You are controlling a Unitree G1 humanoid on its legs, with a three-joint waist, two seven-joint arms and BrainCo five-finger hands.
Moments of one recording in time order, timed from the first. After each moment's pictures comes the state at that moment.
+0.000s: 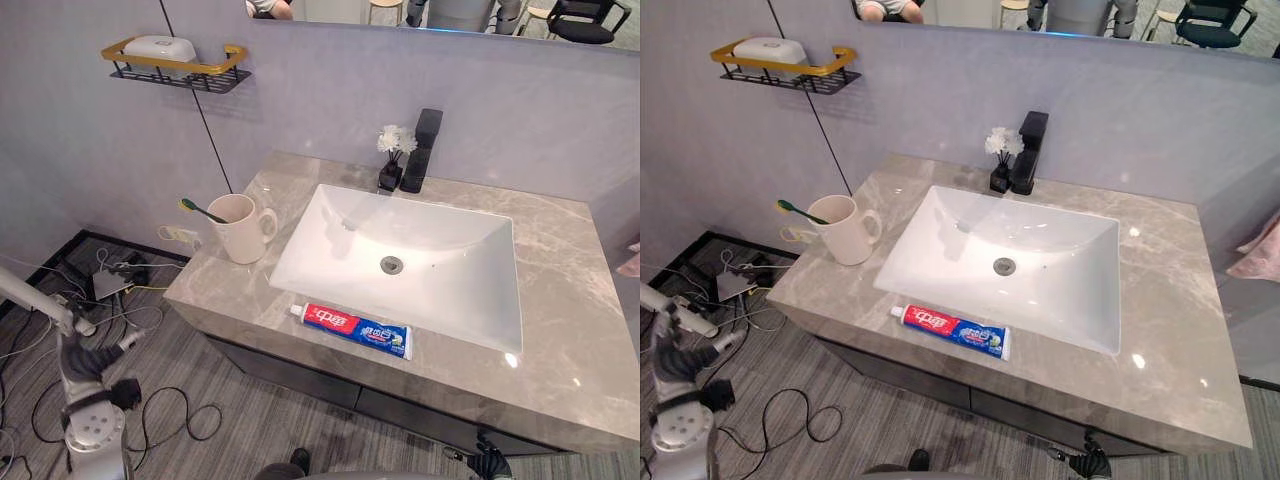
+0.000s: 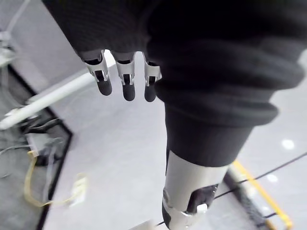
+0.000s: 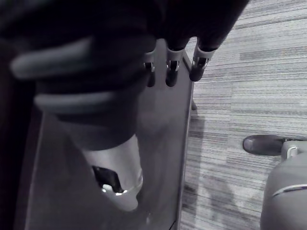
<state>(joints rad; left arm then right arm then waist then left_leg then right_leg) 0.21 0.21 0.54 -0.19 0.23 -0.14 0.24 0.19 -0.12 -0.28 0.98 0.01 -0.11 -0.02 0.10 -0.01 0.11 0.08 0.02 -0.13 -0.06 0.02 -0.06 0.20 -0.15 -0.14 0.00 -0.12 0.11</state>
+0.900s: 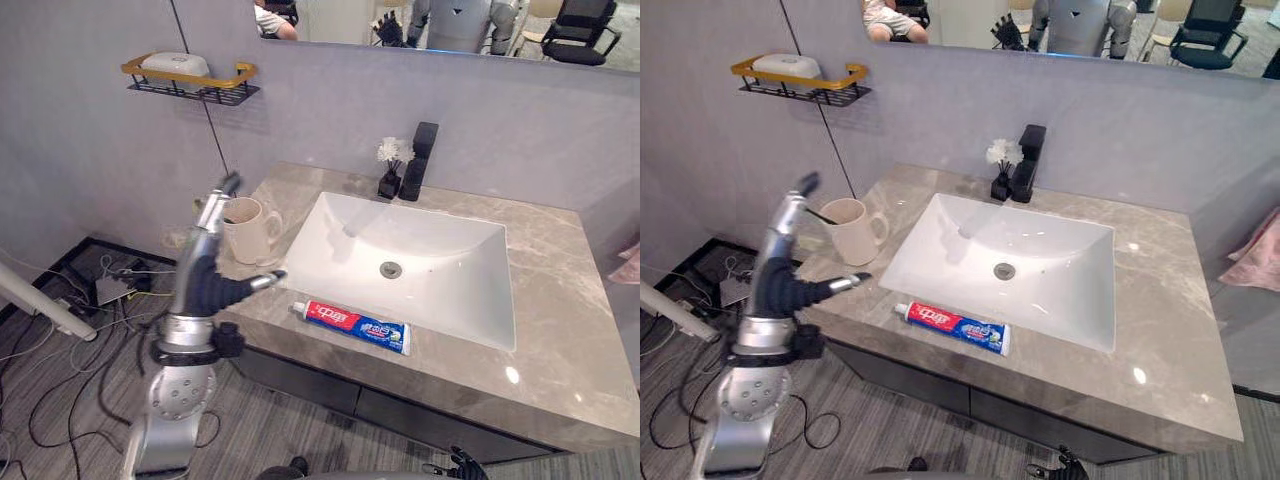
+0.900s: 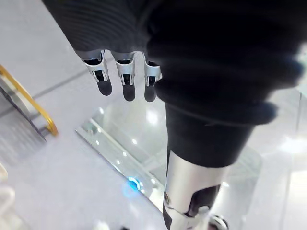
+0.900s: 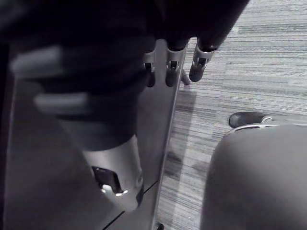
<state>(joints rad) 0.11 0.28 -0.14 -0.51 0.45 -0.22 0.06 0.21 -0.11 -0.15 1.01 0.01 -0.11 0.03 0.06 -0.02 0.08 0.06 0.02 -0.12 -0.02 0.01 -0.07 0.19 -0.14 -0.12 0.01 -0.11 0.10</state>
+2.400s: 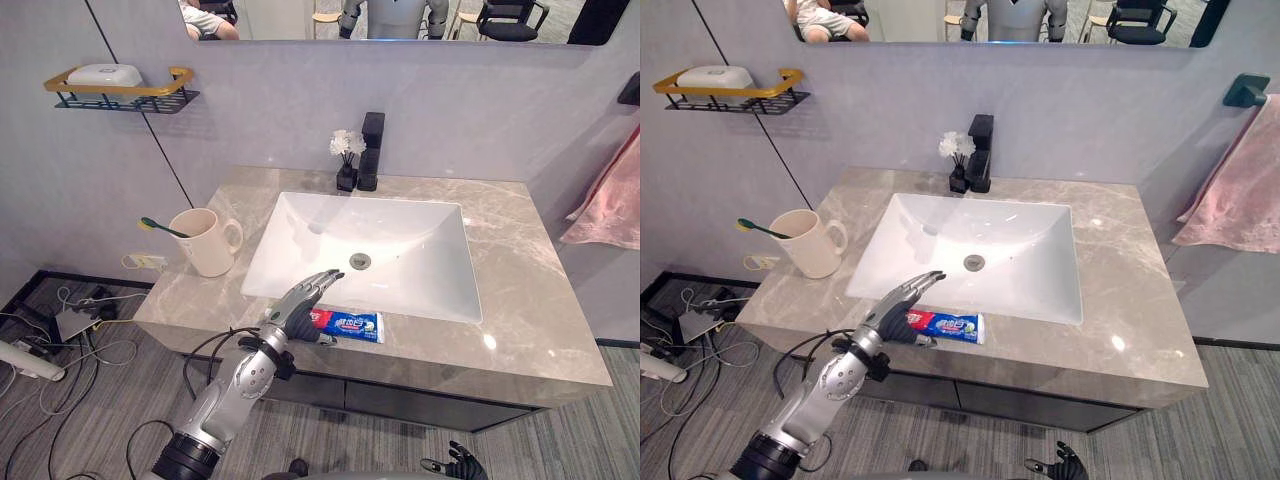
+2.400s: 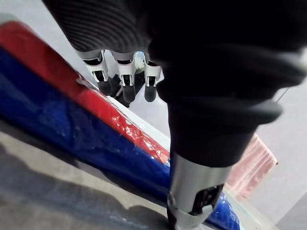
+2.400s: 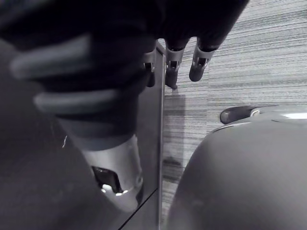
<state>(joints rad) -0.02 0.34 -0.34 -0.02 0.62 -0.18 -0.03 0.18 -0.11 -0.15 0.99 0.03 -0.10 0.02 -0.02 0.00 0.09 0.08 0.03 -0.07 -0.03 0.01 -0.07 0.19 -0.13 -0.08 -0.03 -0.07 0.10</state>
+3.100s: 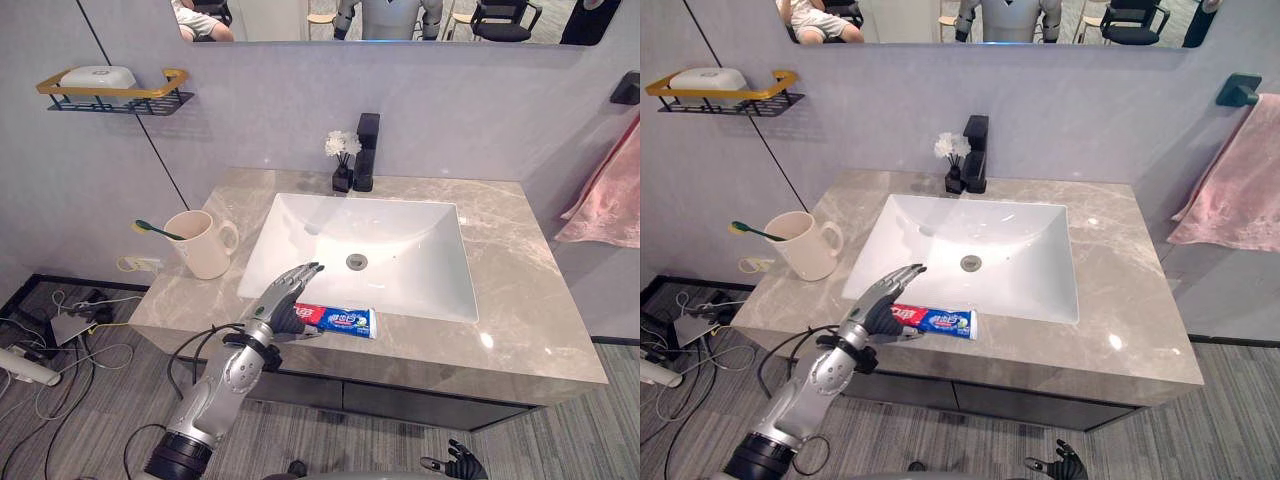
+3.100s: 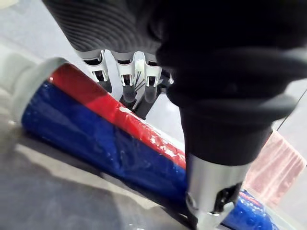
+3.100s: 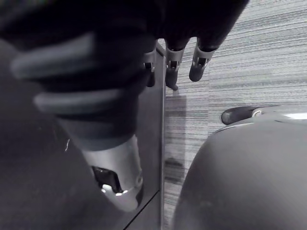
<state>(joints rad) -0.02 0.35 -0.27 0.01 0.69 -0.16 -0.02 0.19 -0.11 -0.15 0.99 0.03 -0.10 0.02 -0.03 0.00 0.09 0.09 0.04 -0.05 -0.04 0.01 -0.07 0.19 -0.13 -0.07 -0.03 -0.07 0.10</state>
